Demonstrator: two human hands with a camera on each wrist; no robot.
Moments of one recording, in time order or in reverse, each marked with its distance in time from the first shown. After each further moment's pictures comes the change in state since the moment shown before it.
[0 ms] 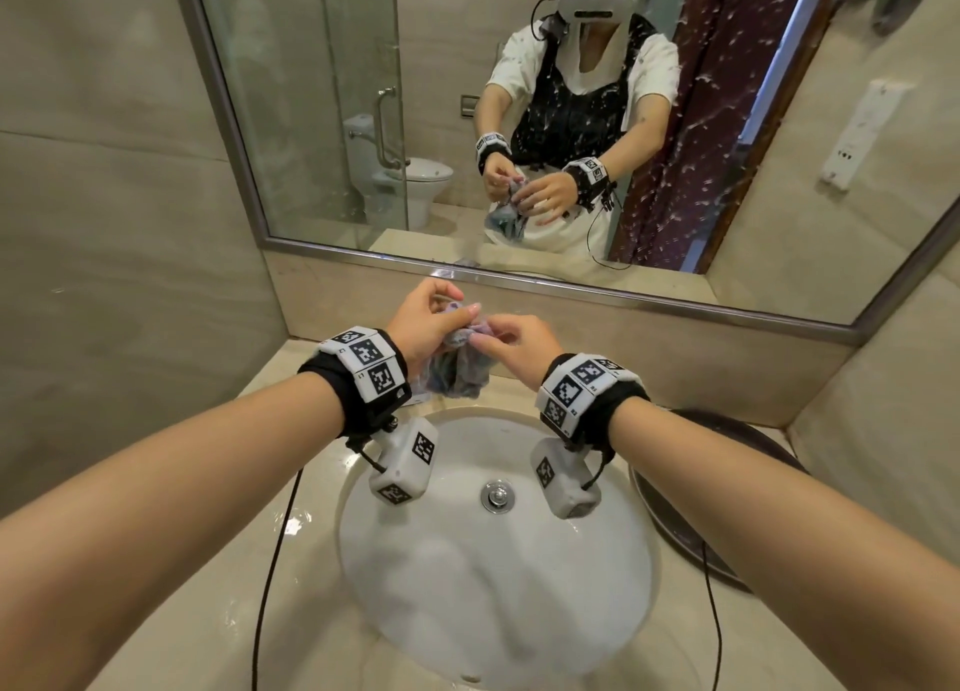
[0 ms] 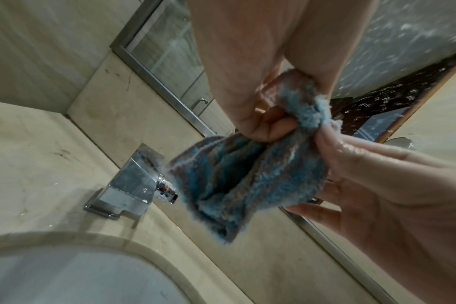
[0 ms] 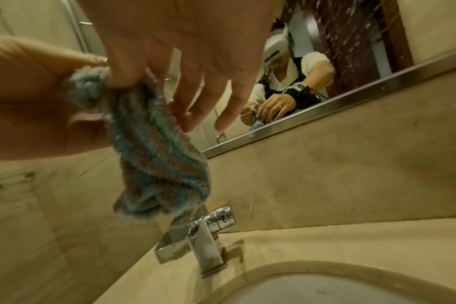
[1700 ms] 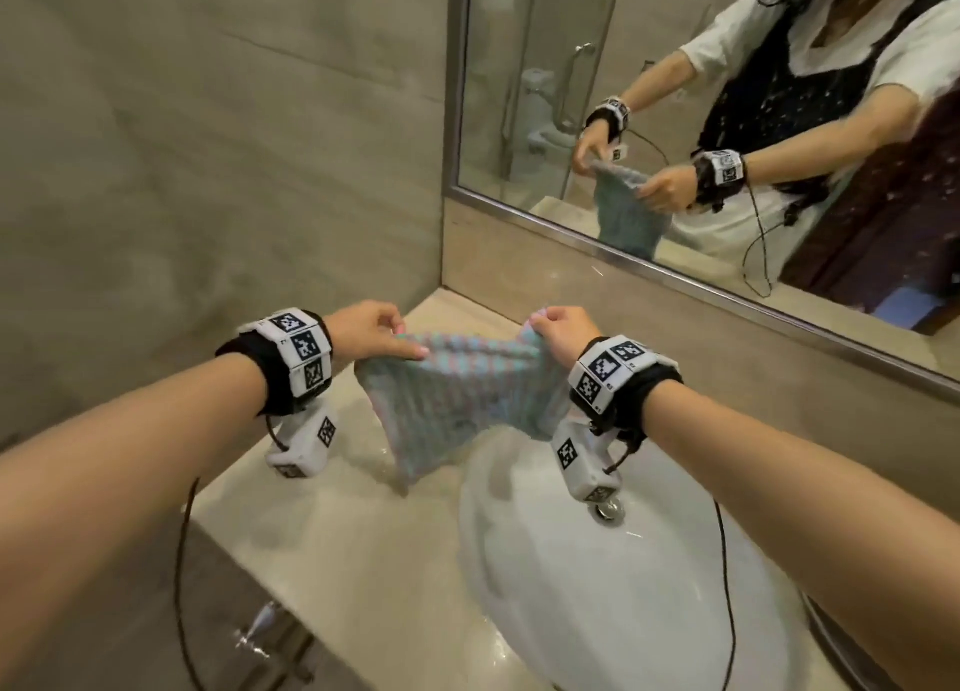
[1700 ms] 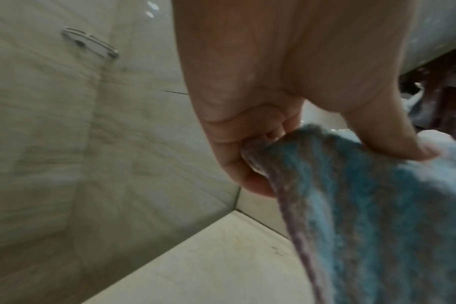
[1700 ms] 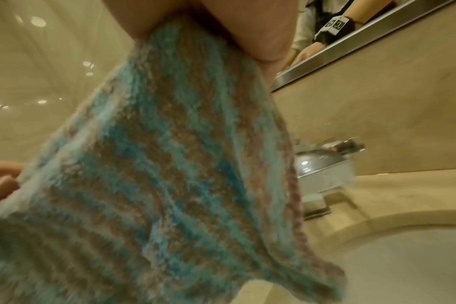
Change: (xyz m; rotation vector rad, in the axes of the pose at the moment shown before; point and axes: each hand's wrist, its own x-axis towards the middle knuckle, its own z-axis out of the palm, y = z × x) left_hand -0.068 -0.033 -0.235 0.899 0.089 -0.293; right_hand 0.080 -0.040 0.135 -0.028 -0.208 0.315
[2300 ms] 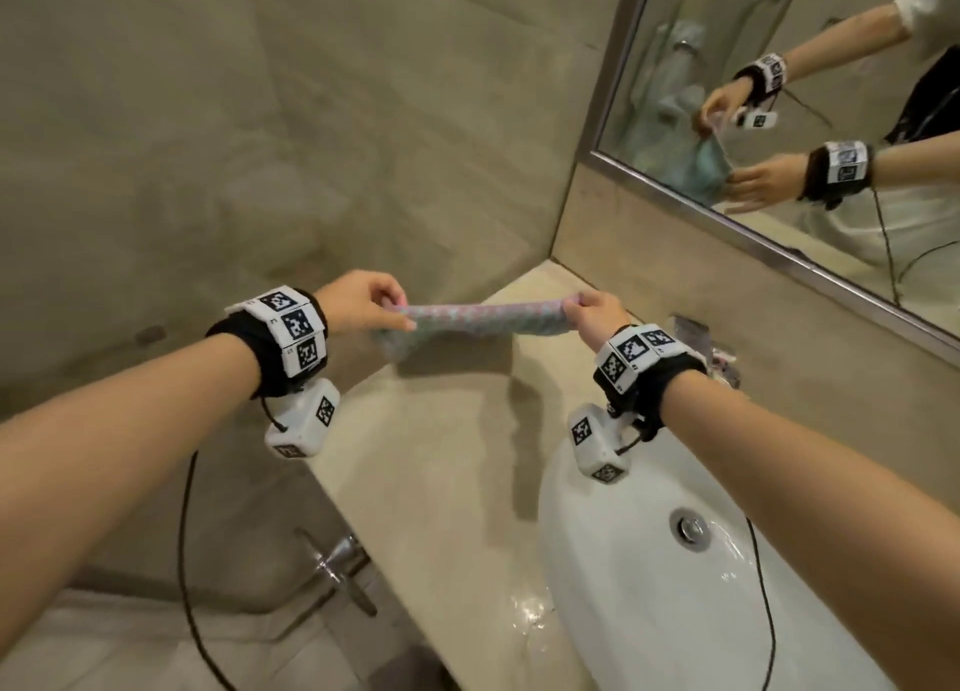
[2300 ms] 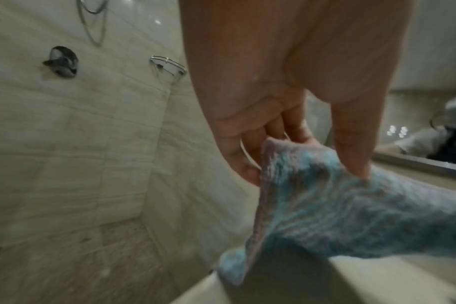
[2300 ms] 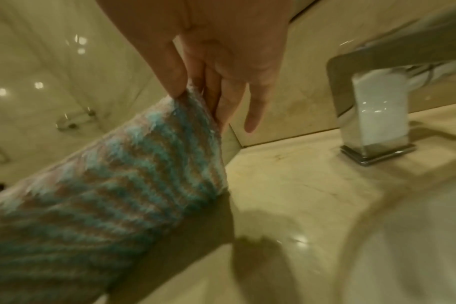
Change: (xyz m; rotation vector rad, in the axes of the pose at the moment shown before) left_hand -0.049 -0.102 -0.040 -0.217 0.177 -0.187; right_hand 0.042 -0.024 0.097 -0.015 -0.112 -0.098
